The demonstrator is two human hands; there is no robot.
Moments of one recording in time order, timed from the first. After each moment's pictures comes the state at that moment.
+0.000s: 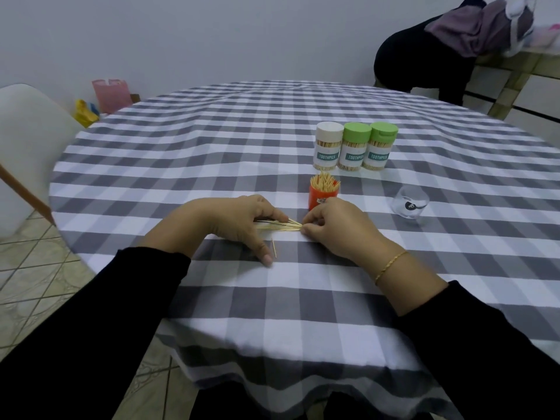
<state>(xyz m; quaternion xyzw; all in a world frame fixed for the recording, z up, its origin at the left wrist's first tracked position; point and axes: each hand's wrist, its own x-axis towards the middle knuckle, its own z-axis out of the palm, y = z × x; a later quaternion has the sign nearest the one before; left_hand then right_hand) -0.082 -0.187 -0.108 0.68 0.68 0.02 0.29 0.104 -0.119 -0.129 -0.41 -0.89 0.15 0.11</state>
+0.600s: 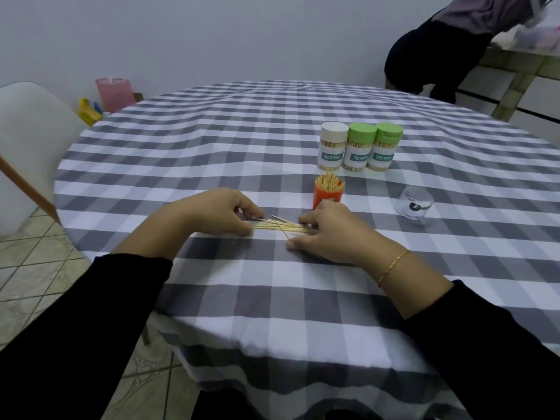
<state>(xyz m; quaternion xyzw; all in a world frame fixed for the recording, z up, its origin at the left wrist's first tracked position) -0.106 -0.202 -0.112 0.62 0.74 0.10 0.23 0.096 -0.128 -0.124 -0.37 -0.92 0.14 0.01</state>
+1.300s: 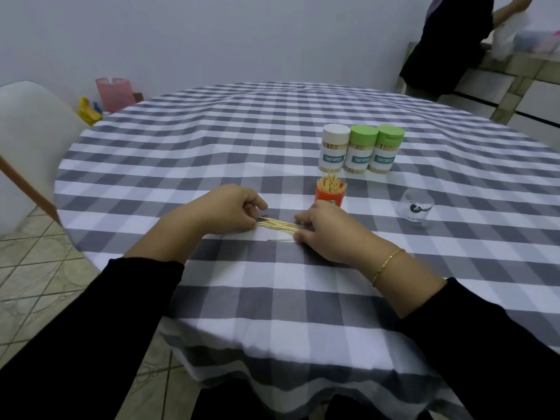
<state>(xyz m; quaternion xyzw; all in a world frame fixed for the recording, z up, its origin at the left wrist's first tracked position) -0.098 -0.193 -0.116 0.60 0.76 0.16 0.22 0.086 -0.136 -0.117 -0.37 -0.92 0.14 0.01</state>
